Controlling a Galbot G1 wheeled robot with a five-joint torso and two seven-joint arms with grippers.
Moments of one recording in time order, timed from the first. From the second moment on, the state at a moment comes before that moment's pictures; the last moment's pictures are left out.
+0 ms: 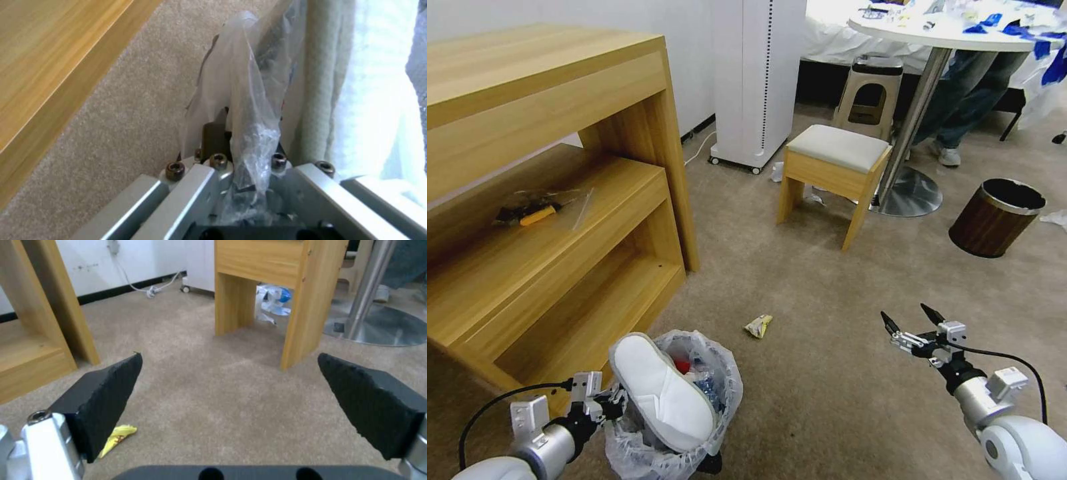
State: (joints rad) left arm 1.75 -1.29 -0.85 -2.23 -0.57 0.73 0.23; right arm -1.56 1.05 0.76 1.87 0.54 0.02 -0.28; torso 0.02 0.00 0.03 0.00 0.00
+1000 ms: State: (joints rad) left arm 1.77 -1.31 -0.86 -2.24 -0.56 0.72 0.24; right arm -1.37 0.96 0.47 1.72 0.41 -0.04 -0.29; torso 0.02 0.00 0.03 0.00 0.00
